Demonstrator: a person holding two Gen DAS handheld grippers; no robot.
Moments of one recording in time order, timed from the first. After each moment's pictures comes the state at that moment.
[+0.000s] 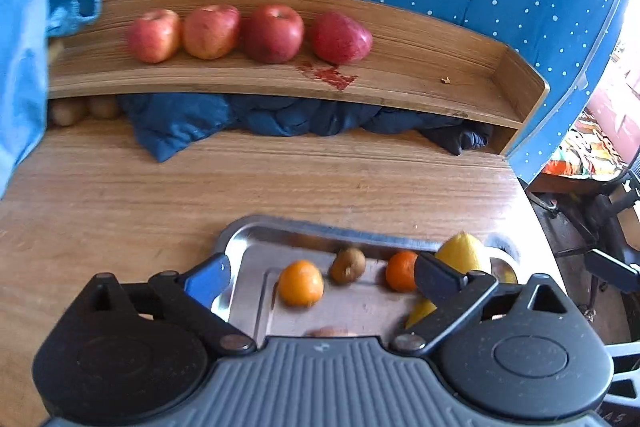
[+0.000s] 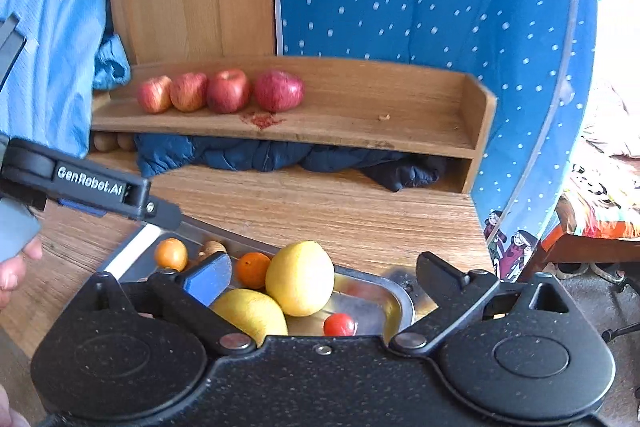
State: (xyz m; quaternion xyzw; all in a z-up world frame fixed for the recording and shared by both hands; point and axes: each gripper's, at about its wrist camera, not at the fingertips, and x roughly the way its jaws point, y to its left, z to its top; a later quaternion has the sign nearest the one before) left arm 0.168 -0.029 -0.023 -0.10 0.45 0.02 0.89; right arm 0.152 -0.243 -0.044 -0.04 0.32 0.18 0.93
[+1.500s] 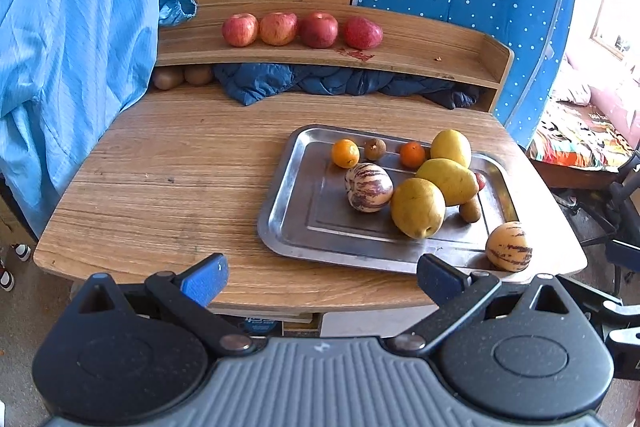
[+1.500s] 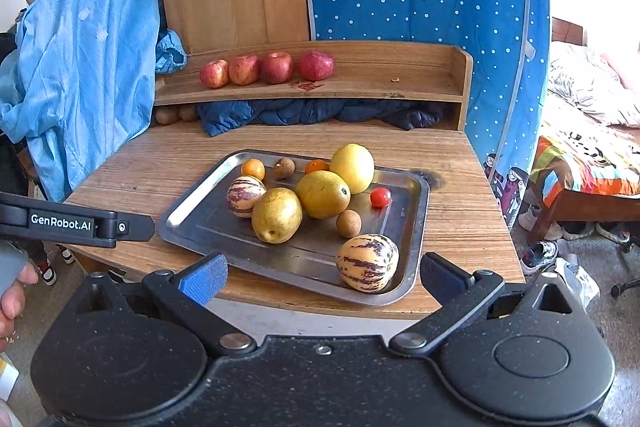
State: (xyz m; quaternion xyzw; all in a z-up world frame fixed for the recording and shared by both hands) left arm -0.028 -0.045 -0.007 -0.06 0.41 0.07 0.91; right arm -0.015 -0.263 -0.033 -0.01 0.33 0.19 0.92
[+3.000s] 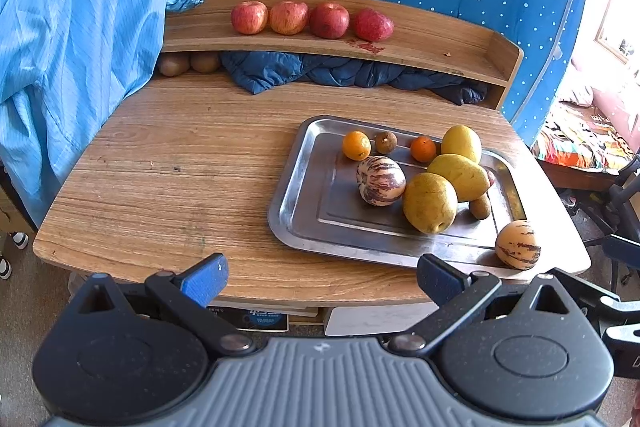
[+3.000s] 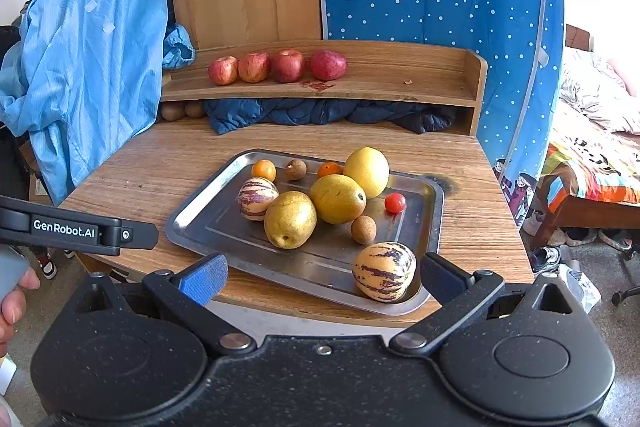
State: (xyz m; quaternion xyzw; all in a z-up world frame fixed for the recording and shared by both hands) left arm -0.025 -0.034 -0.013 -0.08 0.42 0.07 0.90; right arm -0.010 -0.248 -0.032 -0.02 0.33 0.20 0.92
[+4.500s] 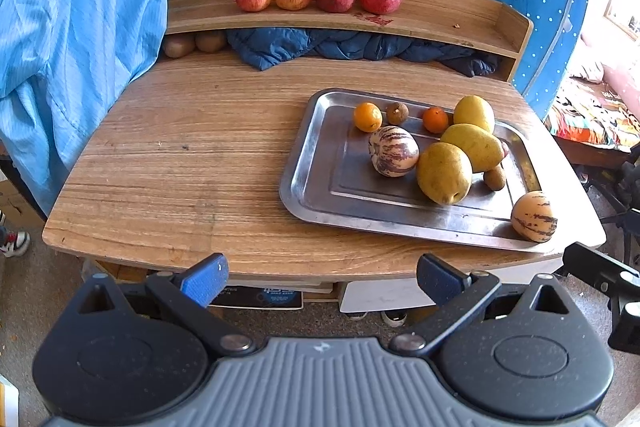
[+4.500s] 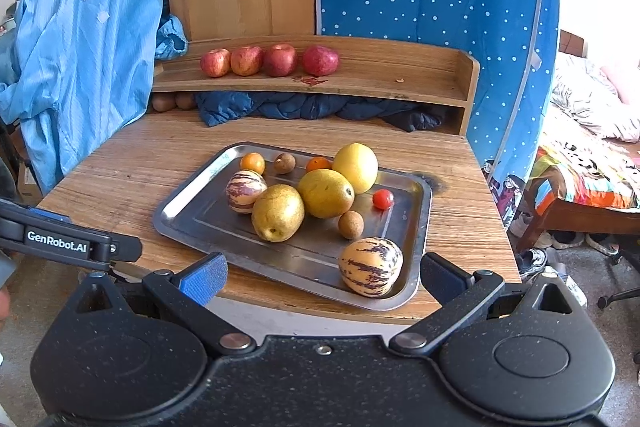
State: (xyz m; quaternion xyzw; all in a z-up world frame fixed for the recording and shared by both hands) left arm -0.026 -0.033 -0.020 -0.06 0.45 0.08 0.89; right arm -0.012 -0.250 -0.034 -0.05 0.33 0.19 0.92
